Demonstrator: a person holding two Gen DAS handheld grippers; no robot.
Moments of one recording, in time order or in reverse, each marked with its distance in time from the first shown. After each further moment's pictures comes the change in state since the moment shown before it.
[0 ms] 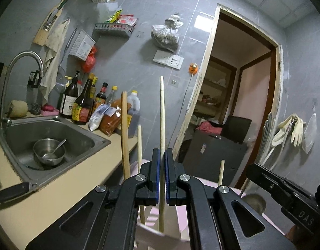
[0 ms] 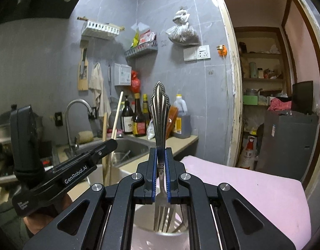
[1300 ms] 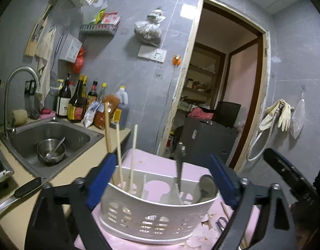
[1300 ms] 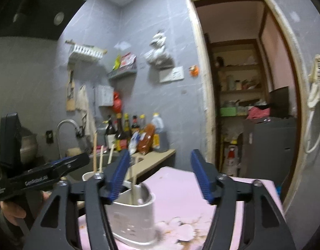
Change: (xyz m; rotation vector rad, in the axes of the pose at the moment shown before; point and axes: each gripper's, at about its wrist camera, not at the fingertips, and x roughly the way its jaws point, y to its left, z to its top) left arm -0.057 -0.056 0.015 0.069 0.080 -0.045; right arm -0.102 -0.041 0.009 0.072 -0.158 -0.151
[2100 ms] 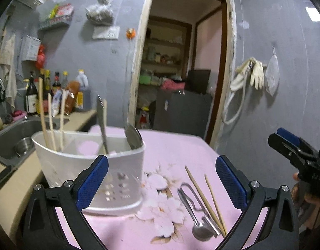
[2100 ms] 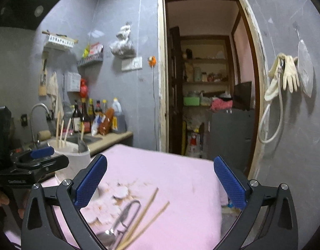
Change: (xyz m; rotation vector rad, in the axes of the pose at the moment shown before) left arm 0.022 -0.098 -0.064 0.176 0.208 -0.154; right arm -0.074 -0.087 -0.028 -0.030 0.157 -0.192
